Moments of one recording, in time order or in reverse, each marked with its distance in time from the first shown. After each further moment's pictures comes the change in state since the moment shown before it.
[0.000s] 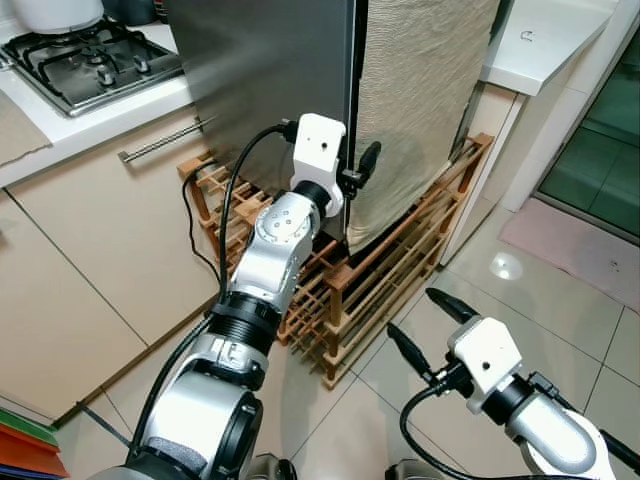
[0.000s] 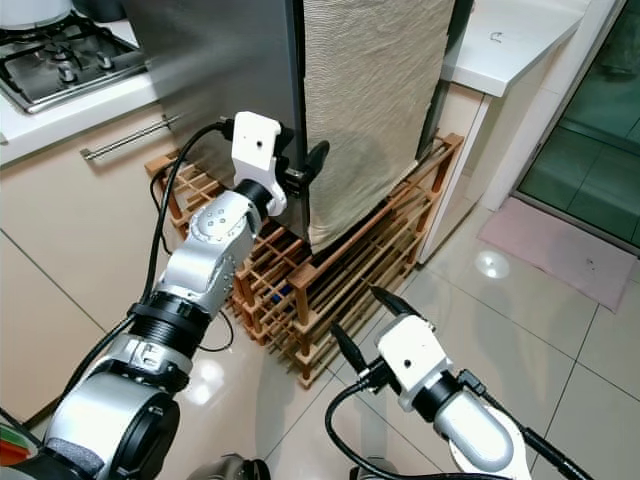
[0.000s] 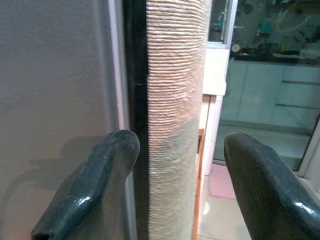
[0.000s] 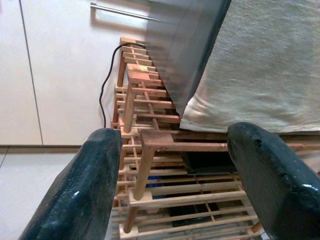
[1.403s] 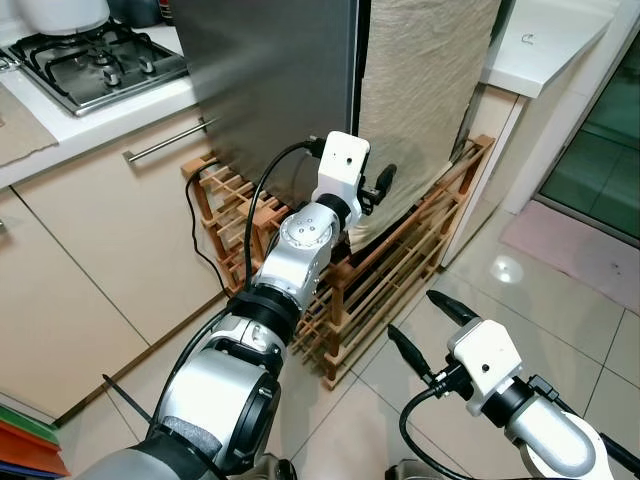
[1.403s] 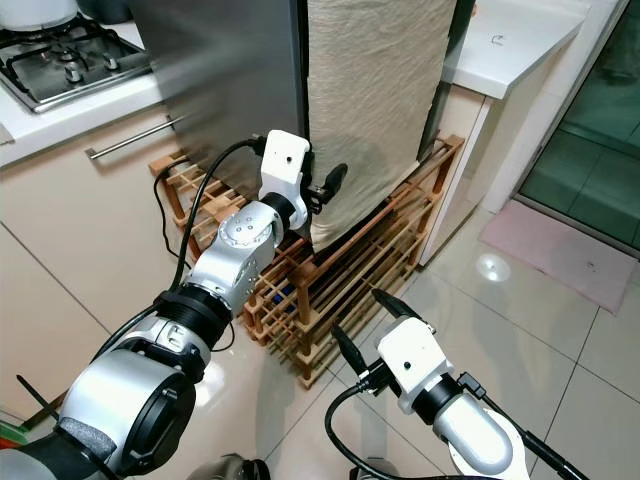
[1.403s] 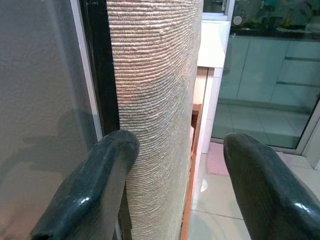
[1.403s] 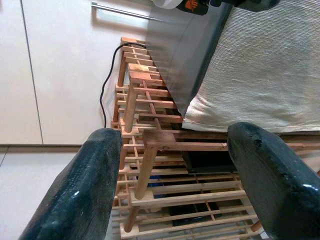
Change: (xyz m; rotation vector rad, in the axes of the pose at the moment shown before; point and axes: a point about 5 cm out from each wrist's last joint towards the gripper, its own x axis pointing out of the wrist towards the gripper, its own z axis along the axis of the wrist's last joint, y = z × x) left arm 0.013 -0.016 -0.025 -0.001 0.102 -0.006; right arm 0.000 0.001 0.000 0.000 0.004 -0.005
